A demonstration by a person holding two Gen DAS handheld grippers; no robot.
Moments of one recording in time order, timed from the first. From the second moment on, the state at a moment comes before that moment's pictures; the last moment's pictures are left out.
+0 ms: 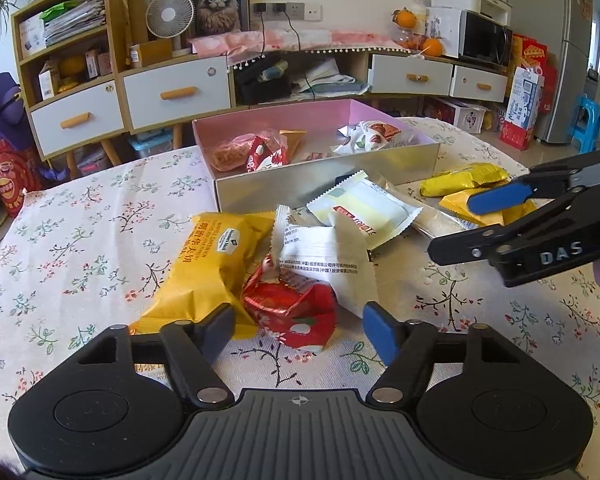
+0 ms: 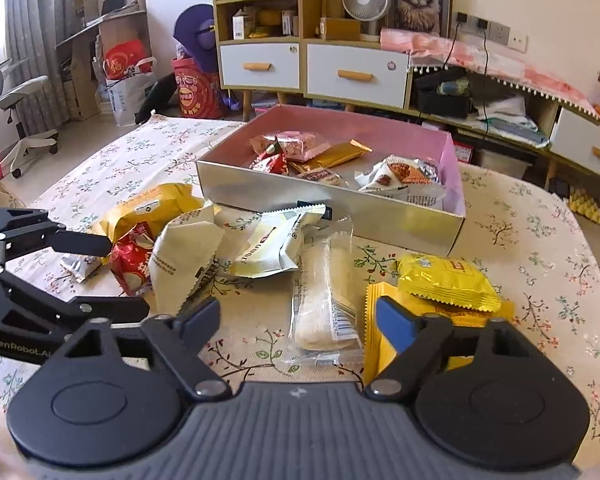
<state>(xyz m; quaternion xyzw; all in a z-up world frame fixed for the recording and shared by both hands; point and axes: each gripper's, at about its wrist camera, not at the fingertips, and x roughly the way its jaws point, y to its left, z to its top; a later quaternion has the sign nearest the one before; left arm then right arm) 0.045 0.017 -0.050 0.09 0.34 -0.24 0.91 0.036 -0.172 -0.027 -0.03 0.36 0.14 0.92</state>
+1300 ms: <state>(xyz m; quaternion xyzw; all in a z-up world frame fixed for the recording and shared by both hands) 0.065 0.055 -0.048 0.03 0.43 -0.20 0.88 0.037 -0.169 -0.031 -0.01 0.48 0.11 0.87</state>
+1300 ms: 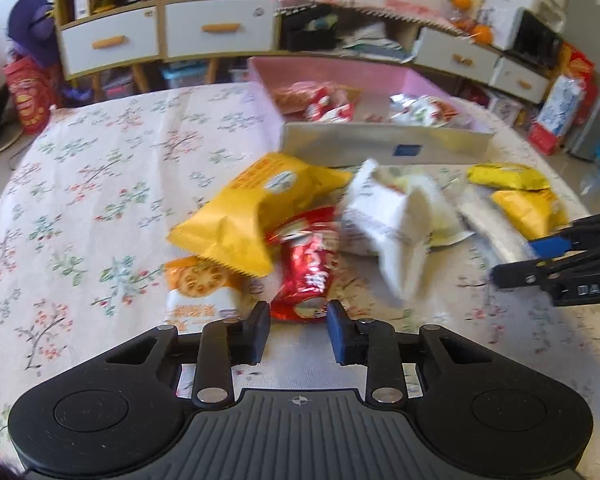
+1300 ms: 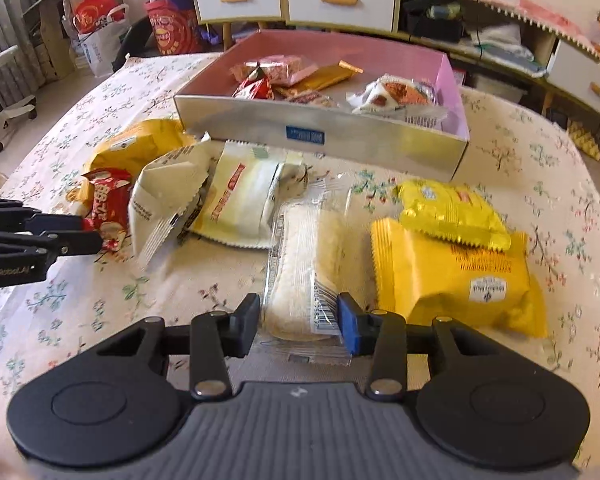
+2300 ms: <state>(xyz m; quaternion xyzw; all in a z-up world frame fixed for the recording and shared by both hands) 0.082 0.020 -0.048 0.05 0.42 -0.18 0.89 0.053 -0.168 -0.034 -0.01 0.46 0.09 0.88</state>
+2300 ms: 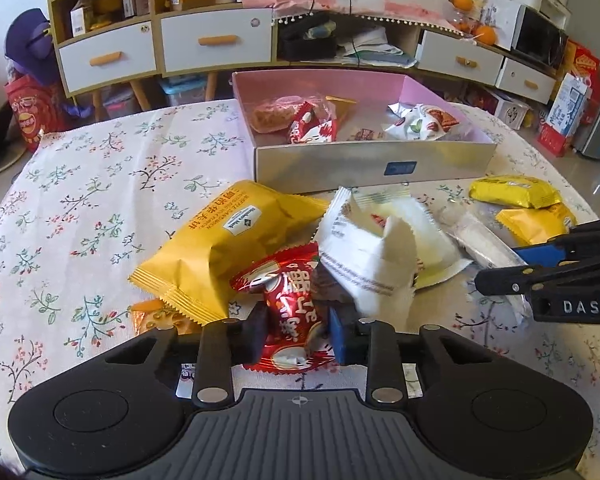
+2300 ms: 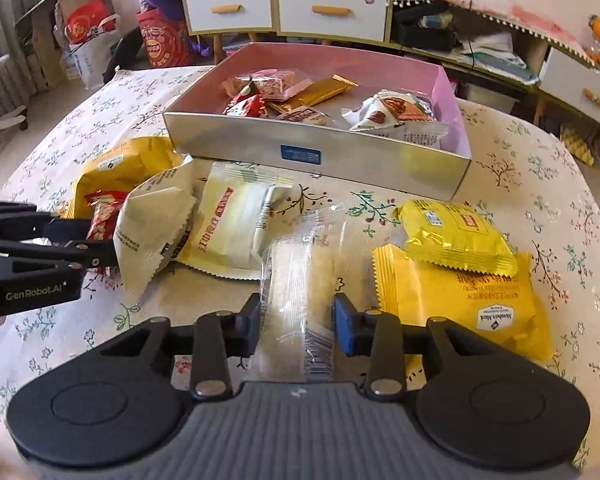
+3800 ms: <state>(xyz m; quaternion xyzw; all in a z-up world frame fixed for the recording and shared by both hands) 0.112 -0.007 0.033 -0.01 0.39 -0.19 0.90 0.094 -0.203 0.035 0.18 0.40 0.08 0.89</state>
